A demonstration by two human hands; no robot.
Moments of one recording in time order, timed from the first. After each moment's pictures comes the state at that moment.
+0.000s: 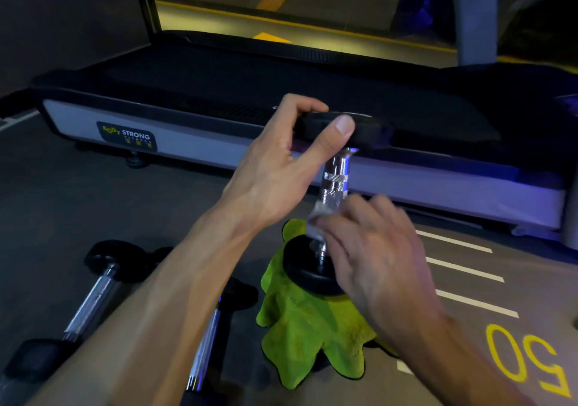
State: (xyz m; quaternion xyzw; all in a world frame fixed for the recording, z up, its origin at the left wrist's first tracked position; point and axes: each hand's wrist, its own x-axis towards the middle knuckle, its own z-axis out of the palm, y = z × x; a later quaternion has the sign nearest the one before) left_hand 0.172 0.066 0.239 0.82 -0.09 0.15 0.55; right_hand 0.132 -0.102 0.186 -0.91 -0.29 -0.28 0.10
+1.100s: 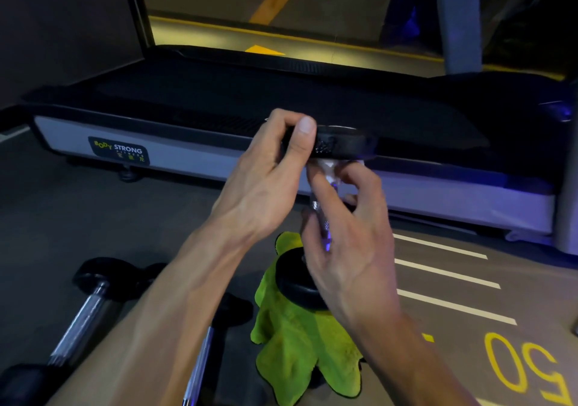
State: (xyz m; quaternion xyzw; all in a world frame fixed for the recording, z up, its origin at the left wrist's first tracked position) left_hand 0.175 0.064 0.238 0.83 -0.08 0.15 0.53; right_hand 0.148 -0.075 0.183 -0.87 -0.20 -0.35 0.29
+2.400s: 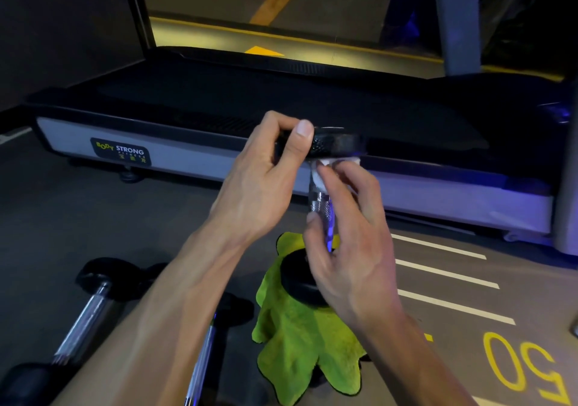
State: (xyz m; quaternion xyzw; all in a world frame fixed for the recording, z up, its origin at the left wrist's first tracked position) left_hand 0.175 0.067 0.238 0.83 -0.07 0.17 0.53; right_hand 0.147 -0.074 0.182 -0.84 -0.21 -0.33 0.38
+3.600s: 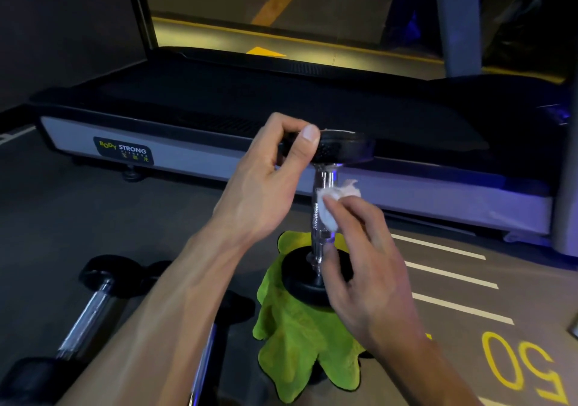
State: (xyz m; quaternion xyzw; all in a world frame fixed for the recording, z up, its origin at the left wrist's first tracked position) left_hand 0.172 0.069 0.236 0.80 -0.10 0.16 0.57; right_hand 0.128 -0.102 0.171 -0.87 -0.24 -0.27 0.33
